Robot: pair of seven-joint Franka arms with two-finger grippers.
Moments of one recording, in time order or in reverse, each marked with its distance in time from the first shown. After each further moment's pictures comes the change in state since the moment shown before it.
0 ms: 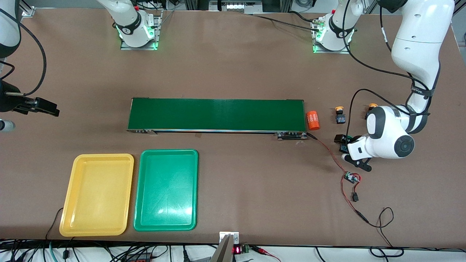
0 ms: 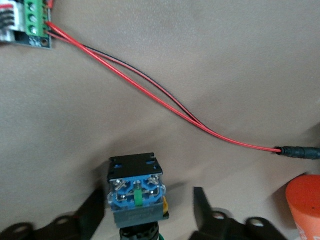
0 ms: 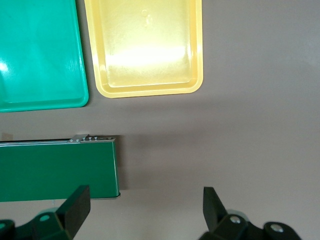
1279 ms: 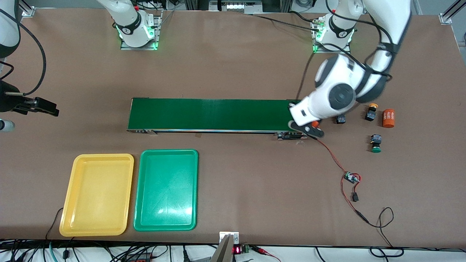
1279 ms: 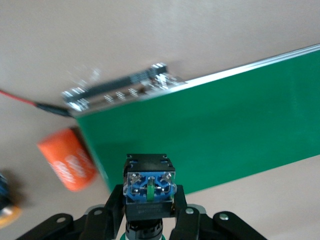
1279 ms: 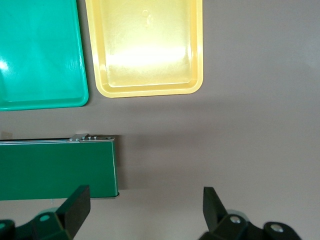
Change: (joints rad) left arm -0.221 -0.372 -0.262 -0.183 -0.005 -0.126 -0.719; right arm -0.001 0.000 -0.001 0.001 0.000 0.000 -0.008
